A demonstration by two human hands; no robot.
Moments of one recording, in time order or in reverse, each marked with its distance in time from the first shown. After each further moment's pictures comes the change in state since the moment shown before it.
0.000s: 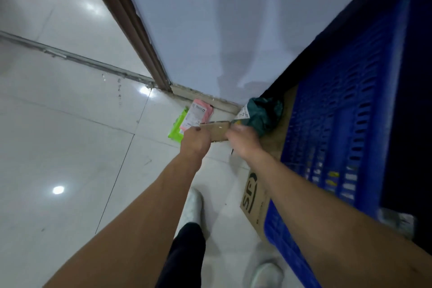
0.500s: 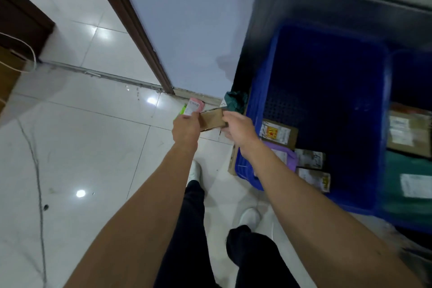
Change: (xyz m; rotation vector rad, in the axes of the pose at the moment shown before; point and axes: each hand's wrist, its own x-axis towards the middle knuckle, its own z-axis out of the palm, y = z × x) left_hand -0.309 0.048 -0.055 -0.129 0.170 0.099; right_hand -0.312 -0.044 -0.125 0.433 0.024 -0.041
